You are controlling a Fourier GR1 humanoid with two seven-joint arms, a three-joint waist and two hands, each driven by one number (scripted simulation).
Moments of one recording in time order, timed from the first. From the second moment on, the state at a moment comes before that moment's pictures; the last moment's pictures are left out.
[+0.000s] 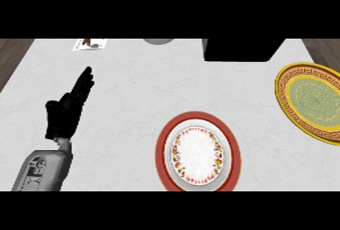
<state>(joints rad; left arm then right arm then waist) -0.25 0.18 0.02 -1.44 -0.10 0.03 0.10 -0.18 -0.92 -0.41 -0.85 0.26 0.14 -0.66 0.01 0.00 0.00</state>
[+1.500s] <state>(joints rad) -0.26 0.18 0.04 -1.42 -0.11 0.01 0.09 -0.63 -0.60 -0.33 -0.35 0.40 0.04 -0.60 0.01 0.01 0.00</state>
